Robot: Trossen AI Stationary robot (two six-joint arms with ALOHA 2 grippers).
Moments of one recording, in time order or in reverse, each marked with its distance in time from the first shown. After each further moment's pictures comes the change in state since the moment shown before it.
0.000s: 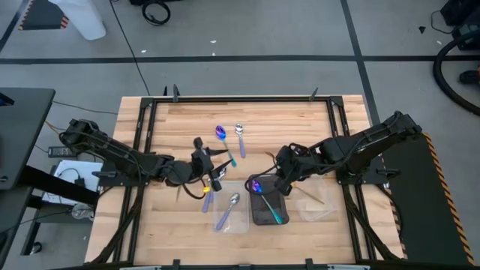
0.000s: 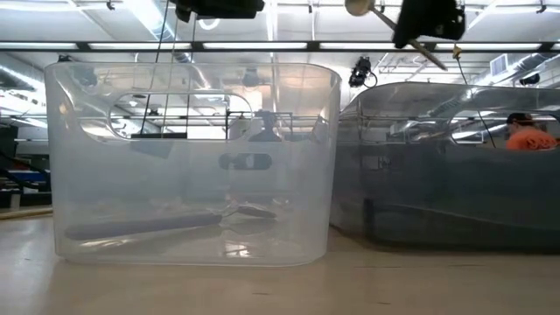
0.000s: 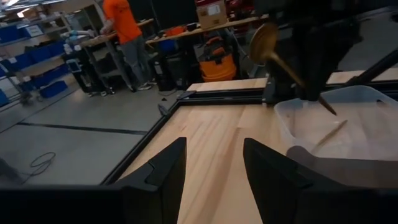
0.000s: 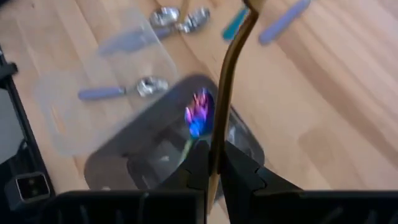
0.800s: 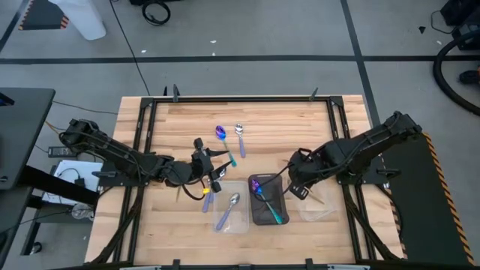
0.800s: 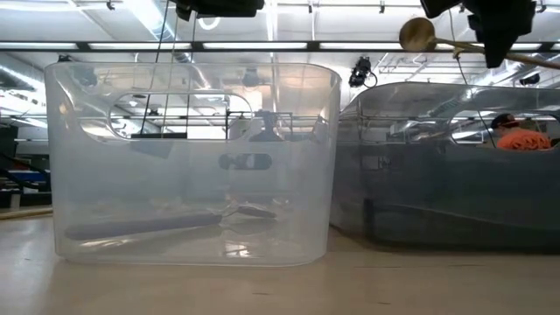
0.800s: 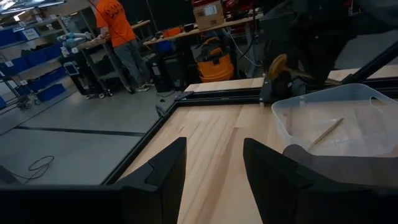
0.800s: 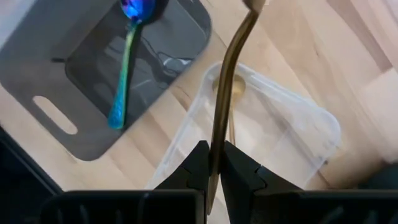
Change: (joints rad) left arm -0.002 0.000 0.000 0.000 0.006 0.014; right arm 0.044 0.001 0.000 -0.348 -0.205 0.182
